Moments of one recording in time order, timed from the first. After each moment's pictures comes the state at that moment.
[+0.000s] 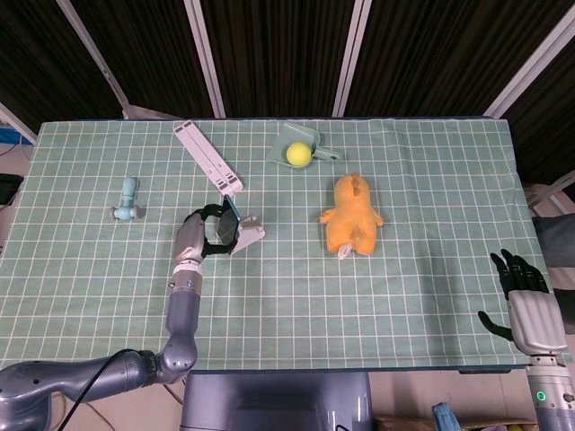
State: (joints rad) left arm -0.79 -1.88 -0.53 -1.46 0.55 1.23 0.34; right arm 0.10 -1.13 0.09 -1.66 -1.41 1.43 -0.14
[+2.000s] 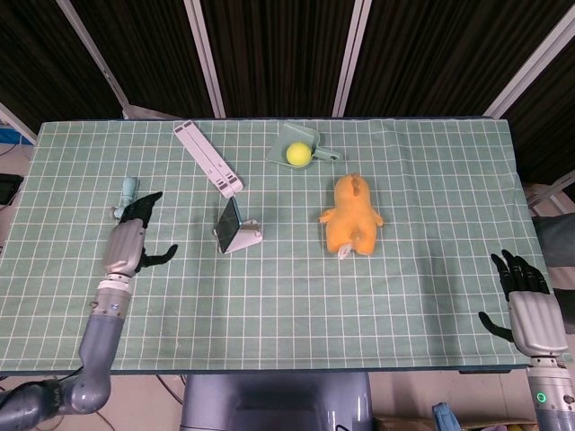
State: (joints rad) left arm -0.52 -1.40 -0.28 -1.81 0.96 1.25 0.24; right arm 0.10 -1.14 0.09 -1.66 -1.42 1.44 -0.15
